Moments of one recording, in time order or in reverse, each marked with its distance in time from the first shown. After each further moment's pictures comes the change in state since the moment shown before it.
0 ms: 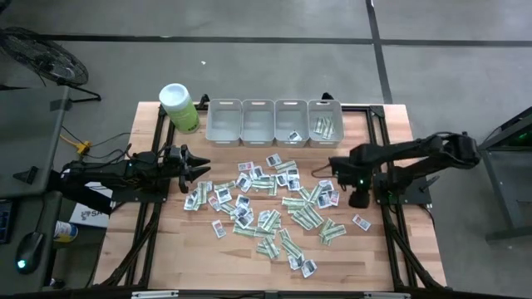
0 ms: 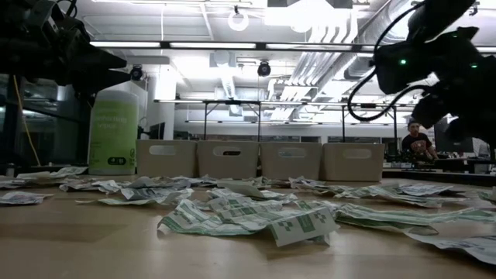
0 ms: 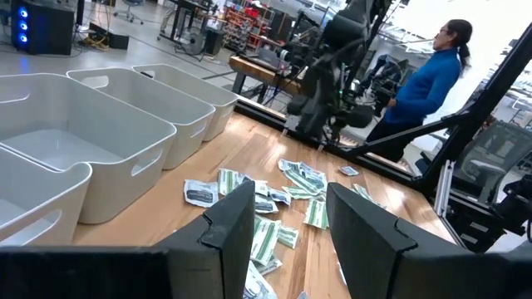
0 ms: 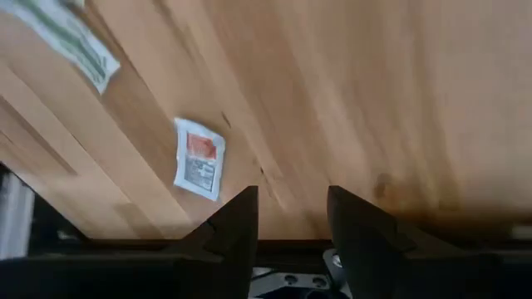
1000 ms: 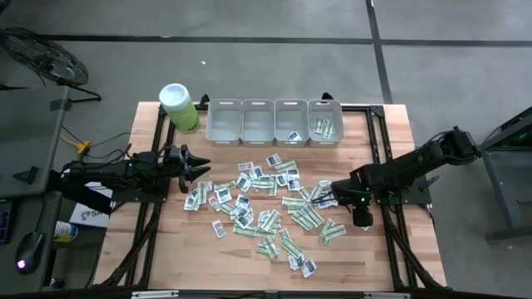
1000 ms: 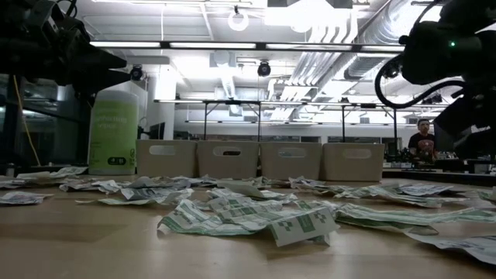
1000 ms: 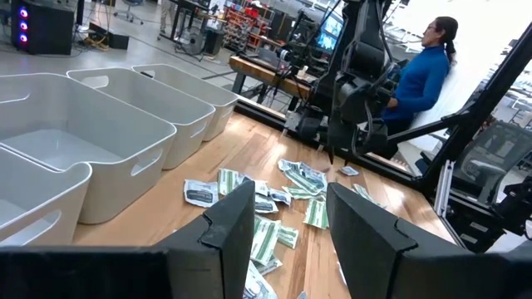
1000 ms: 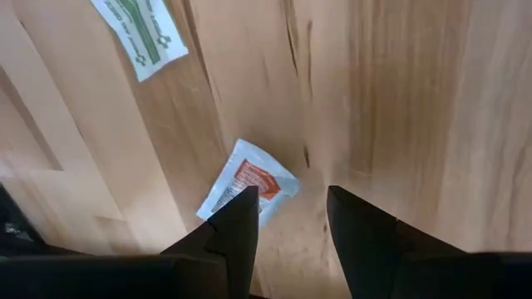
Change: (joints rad) left arm 0.000 0.000 0.000 0.000 0.000 0.000; right arm 0.324 0.001 -0.111 0.335 -0.033 0.141
